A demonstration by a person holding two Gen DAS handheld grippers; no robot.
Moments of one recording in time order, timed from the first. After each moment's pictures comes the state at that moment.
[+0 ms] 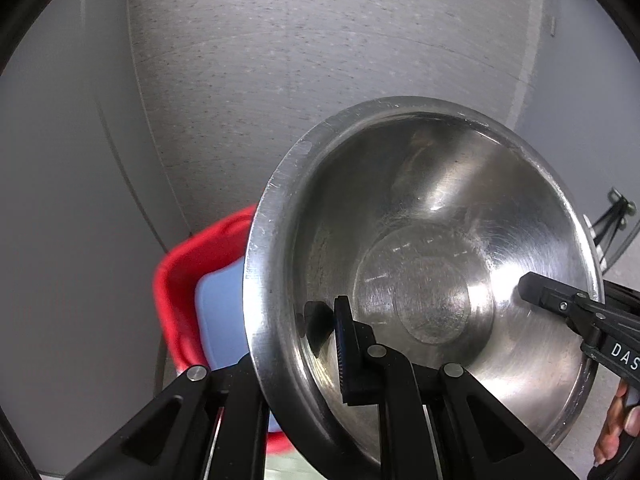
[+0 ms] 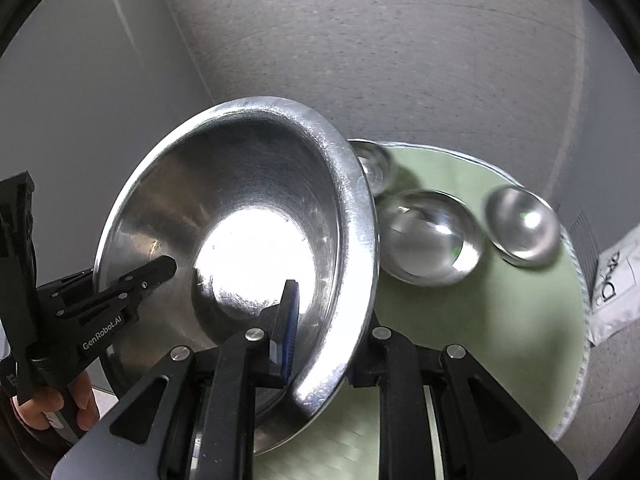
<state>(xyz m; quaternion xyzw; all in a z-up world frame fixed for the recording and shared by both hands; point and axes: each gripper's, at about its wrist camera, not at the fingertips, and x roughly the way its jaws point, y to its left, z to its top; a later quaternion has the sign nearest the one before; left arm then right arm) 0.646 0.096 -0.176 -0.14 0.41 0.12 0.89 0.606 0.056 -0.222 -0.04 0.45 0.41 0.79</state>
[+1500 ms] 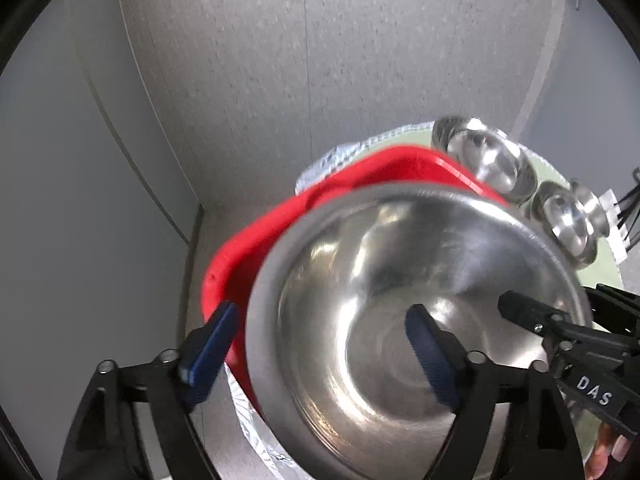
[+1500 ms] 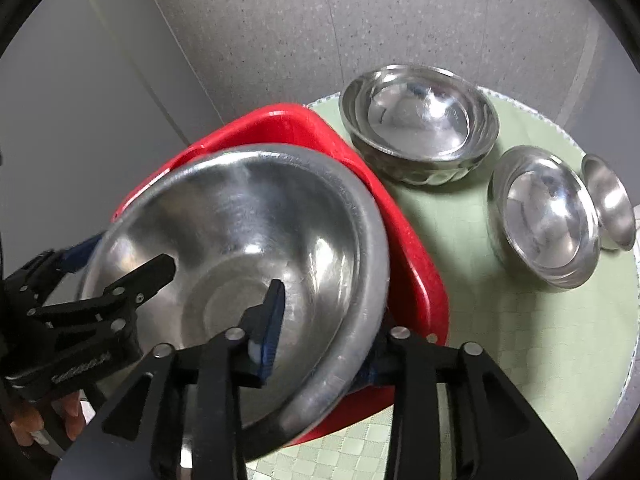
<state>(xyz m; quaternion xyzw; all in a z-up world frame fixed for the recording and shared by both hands) 0.710 0.168 -0.214 -0.13 0.47 0.11 0.86 0.607 0.192 -0.298 -0.09 0.53 0.34 0.77</state>
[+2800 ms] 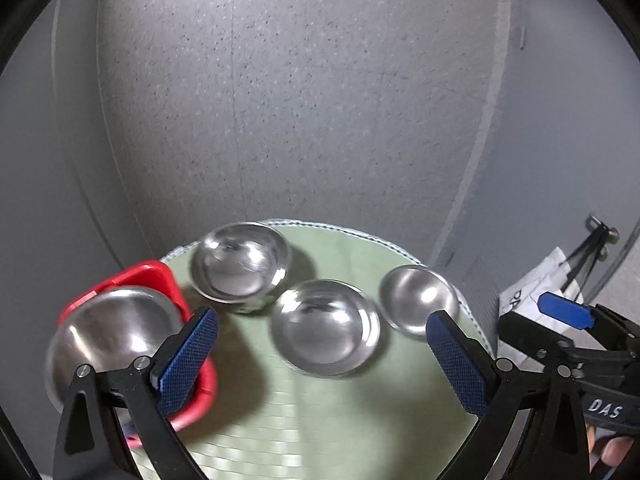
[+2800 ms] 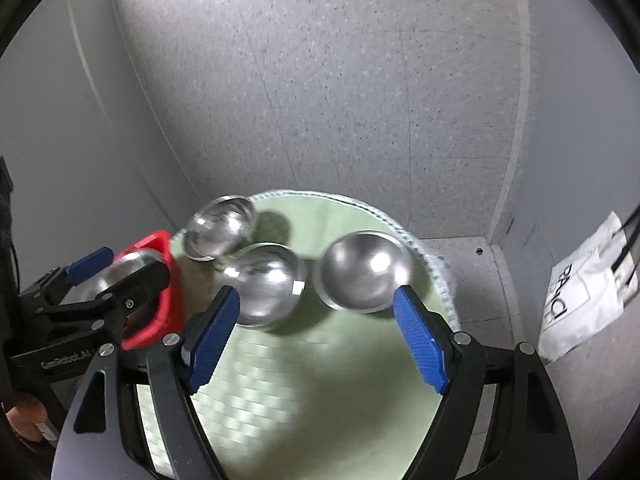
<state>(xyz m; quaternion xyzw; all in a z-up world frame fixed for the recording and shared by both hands) 0.753 -0.128 -0.086 -0.15 0.36 0.12 0.91 0.755 -0.105 -0.209 -0.04 0.42 0.36 0.83</state>
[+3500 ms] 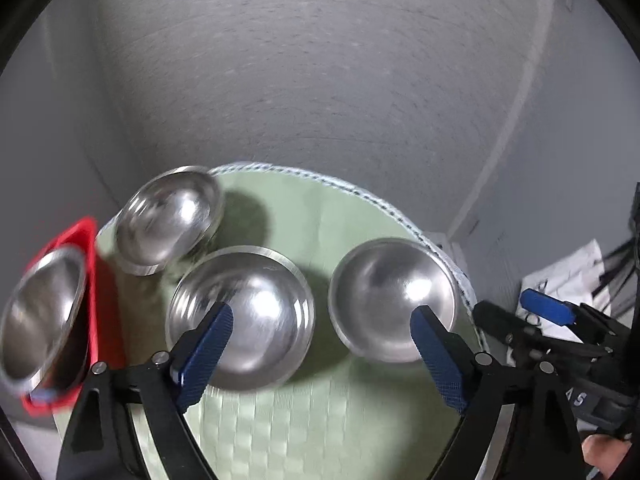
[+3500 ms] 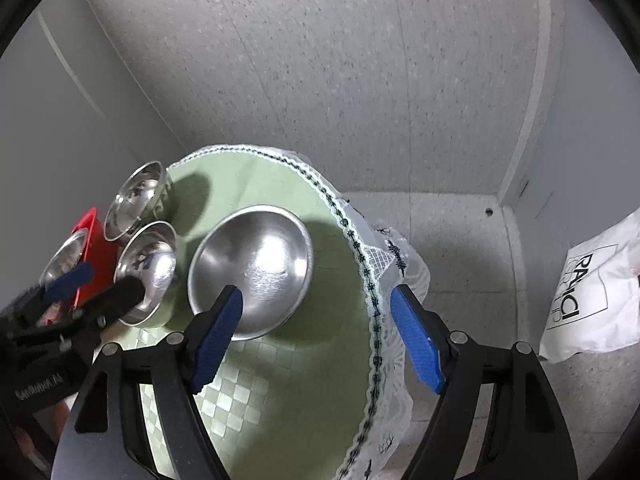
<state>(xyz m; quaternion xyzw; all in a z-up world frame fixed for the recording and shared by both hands) 0.918 -0.191 -0.132 -0.16 0.45 0.15 0.86 0.886 -0.114 -0.313 -0.05 0.52 0.38 0.77</state>
